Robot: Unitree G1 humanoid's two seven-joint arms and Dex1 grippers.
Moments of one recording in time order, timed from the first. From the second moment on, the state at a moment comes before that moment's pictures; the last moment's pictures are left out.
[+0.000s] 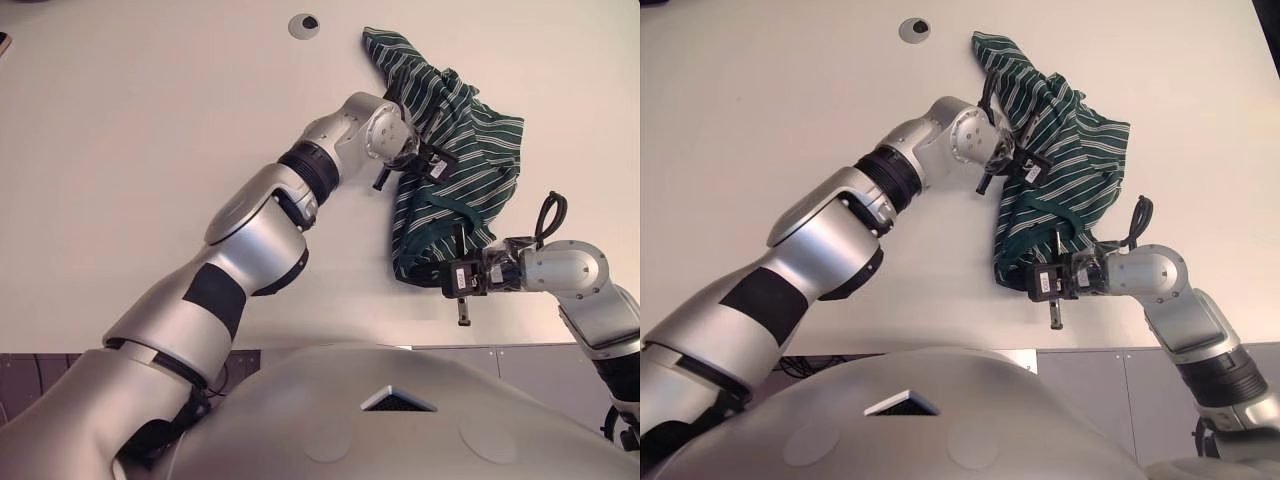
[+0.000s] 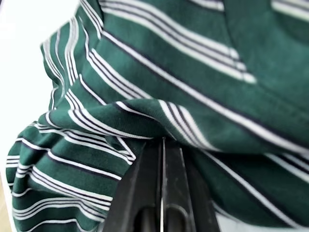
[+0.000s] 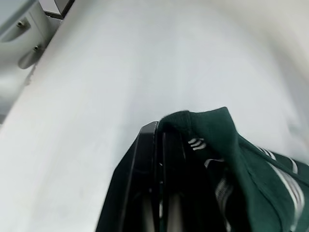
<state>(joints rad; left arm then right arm) -1.02 -0.08 -0.75 1.17 0.53 -0.29 -0.80 0.22 -0.87 0.28 -0.35 0.09 -0.10 1.10</state>
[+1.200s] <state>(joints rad) -0.07 0.80 -0.22 -0.34 -0.14 0.02 -1.13 0.30 -0.84 0.21 -0.36 0.01 -0.17 1.01</state>
